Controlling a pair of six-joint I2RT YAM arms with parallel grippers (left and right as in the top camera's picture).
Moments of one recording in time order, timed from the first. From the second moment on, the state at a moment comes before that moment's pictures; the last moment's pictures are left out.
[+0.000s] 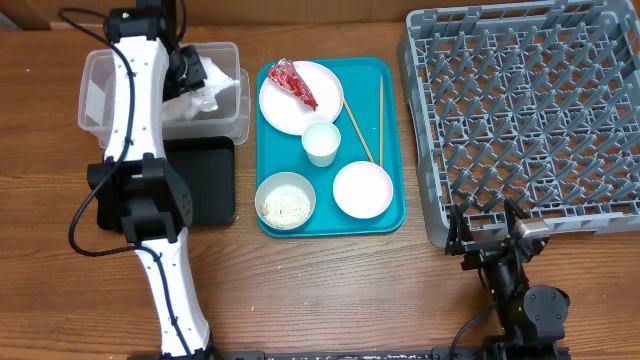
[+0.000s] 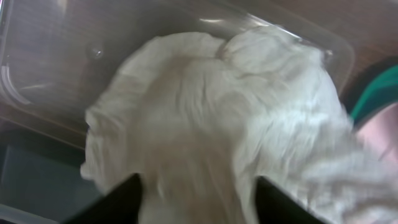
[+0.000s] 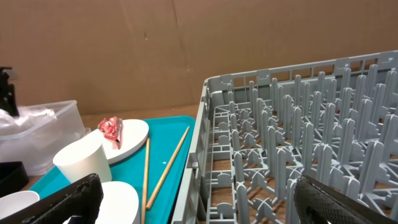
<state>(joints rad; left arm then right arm) 0.09 2.41 2.44 -1.36 -0.06 -0.36 0.06 0.01 0.02 -0.02 -0.12 0.17</state>
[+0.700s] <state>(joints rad) 0.06 2.37 2.78 -1.61 -0.02 -0.33 0.06 0.01 0.02 -0.02 -0.12 0.17</state>
